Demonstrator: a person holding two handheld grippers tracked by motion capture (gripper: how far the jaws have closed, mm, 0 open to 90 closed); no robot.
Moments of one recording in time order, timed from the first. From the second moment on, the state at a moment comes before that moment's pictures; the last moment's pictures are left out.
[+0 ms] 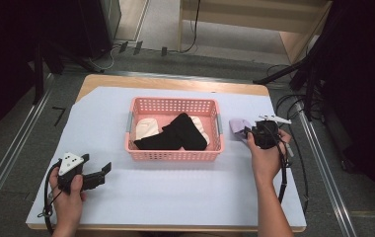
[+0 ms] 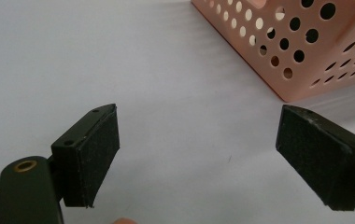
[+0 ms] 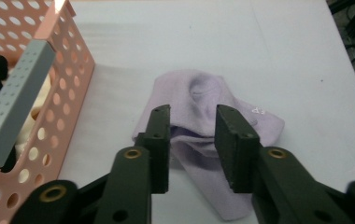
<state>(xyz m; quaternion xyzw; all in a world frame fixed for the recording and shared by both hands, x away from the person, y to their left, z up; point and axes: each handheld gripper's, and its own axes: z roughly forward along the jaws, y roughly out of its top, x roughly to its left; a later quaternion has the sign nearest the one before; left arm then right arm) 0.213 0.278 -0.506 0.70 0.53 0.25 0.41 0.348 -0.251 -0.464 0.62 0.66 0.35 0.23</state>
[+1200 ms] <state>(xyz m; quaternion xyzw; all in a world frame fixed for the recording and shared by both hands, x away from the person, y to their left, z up) 0.208 0.277 -0.506 0.69 0.52 0.27 0.42 0.225 -0.321 -0.506 0.60 0.58 0.45 0.32</state>
